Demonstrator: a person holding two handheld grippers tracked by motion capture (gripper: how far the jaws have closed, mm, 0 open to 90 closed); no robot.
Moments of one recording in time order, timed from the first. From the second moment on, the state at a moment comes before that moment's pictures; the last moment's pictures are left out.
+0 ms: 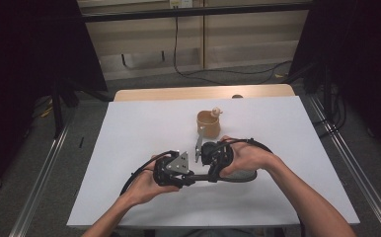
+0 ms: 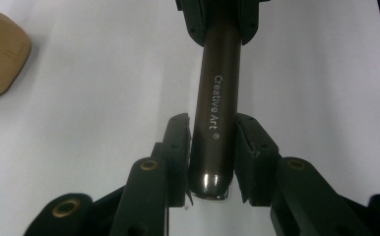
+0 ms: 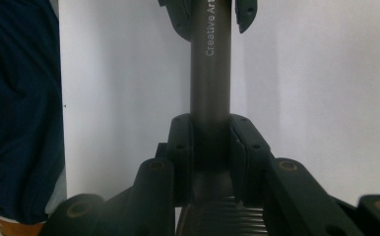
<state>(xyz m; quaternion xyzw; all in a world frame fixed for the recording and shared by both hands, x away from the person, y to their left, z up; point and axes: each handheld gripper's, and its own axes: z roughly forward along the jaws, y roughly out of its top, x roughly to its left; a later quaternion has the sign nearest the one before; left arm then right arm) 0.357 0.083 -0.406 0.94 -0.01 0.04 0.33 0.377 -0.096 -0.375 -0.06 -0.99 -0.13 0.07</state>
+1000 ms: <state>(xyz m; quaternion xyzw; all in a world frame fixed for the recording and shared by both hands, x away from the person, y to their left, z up) 0.355 0.079 -0.409 0.94 -0.02 0.02 0.34 0.373 -0.095 -0.377 -0.04 -0.99 -0.13 0.06</state>
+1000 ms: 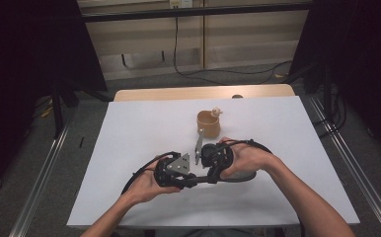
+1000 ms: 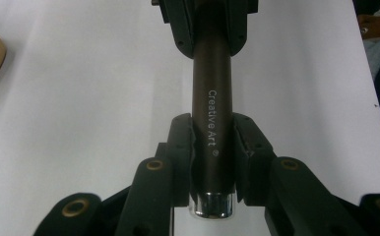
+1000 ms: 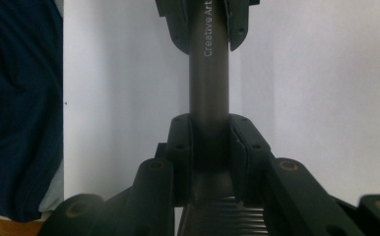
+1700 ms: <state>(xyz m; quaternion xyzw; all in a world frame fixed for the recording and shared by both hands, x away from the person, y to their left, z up) 0.360 0.085 -0.407 0.93 0.01 0.01 0.36 0.375 -0.096 -0.369 -0.04 -0.99 -0.15 0.07</state>
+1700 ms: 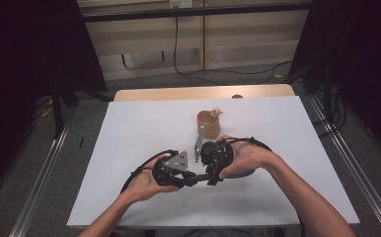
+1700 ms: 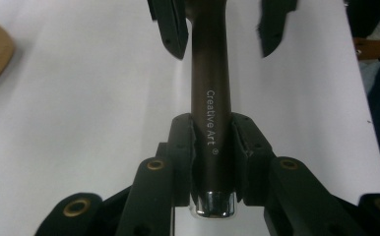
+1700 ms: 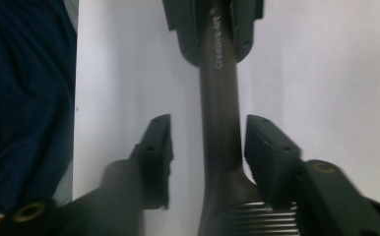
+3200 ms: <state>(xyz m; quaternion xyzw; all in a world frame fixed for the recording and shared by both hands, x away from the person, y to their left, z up) 0.381 0.140 -0.408 0.87 0.21 0.03 0.45 0.349 -0.198 -0.366 -0.32 -0.81 -0.46 -0.15</state>
